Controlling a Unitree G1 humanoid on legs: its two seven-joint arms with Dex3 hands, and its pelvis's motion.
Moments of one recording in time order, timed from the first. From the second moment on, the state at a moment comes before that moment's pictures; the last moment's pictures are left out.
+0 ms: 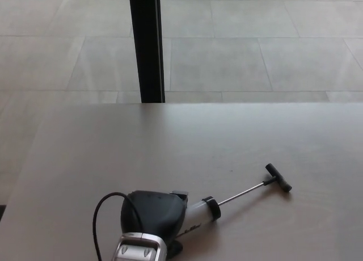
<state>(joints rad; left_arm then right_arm) -0.29 0.25 -0.73 0.07 1.21 0.64 -0.24 -0.20 -0.48 -0.33 -0.01 0.15 0.14 0.11</state>
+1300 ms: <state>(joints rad) -0.19 0.30 -0.56 0.12 1.06 0.29 0.18 -0.23 -0.44 -0.28 0.01 0.13 0.15 0.11</state>
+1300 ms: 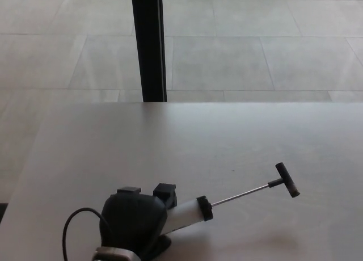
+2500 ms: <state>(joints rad) -0.29 0.45 -0.42 0.04 0.92 0.04 0.19 -0.37 -0.31 -0.15 -0.12 0.19 0.42 0.10</state>
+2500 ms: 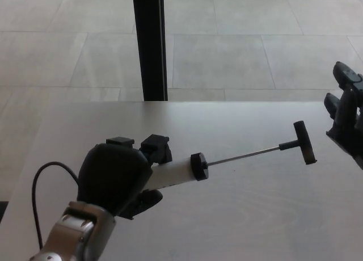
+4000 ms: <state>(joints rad) -0.35 0.41 -0.35 0.04 0.90 0.04 0.16 -0.33 -0.14 -0.05 -0.14 0.17 0.43 0.05</state>
